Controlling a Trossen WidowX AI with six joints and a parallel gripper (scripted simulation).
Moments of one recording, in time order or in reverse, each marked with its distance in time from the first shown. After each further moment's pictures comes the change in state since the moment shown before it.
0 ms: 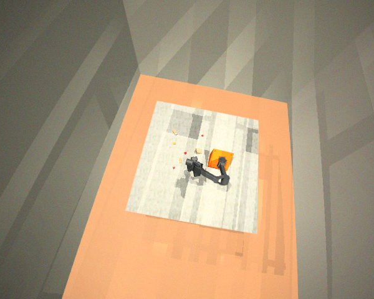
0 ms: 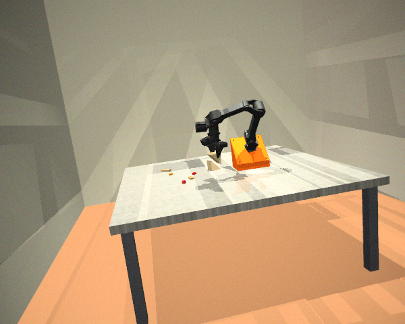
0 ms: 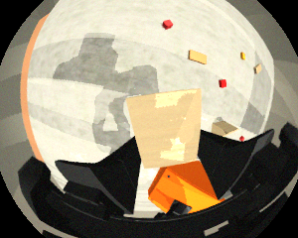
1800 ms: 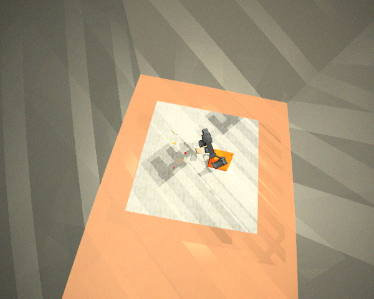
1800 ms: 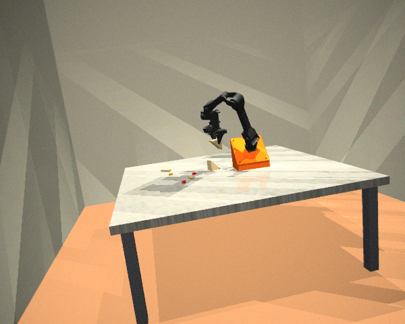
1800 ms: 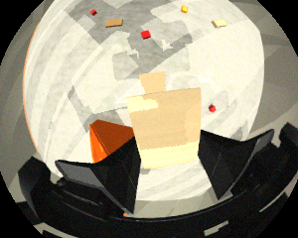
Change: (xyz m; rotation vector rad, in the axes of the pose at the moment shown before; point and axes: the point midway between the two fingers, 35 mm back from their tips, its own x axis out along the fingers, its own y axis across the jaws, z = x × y) arm -0.027 -0.204 -0.146 0.015 0.022 0.036
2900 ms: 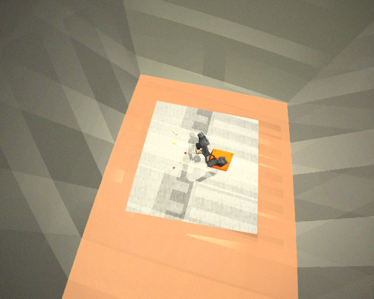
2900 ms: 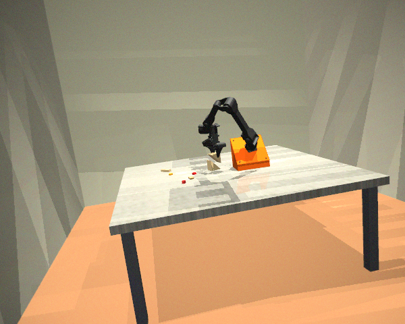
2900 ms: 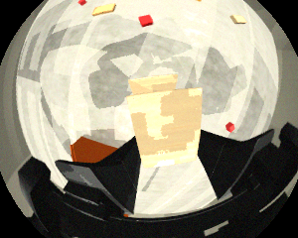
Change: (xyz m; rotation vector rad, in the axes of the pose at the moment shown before) arm 0.089 -0.005 0.016 -0.027 -0.020 0.029
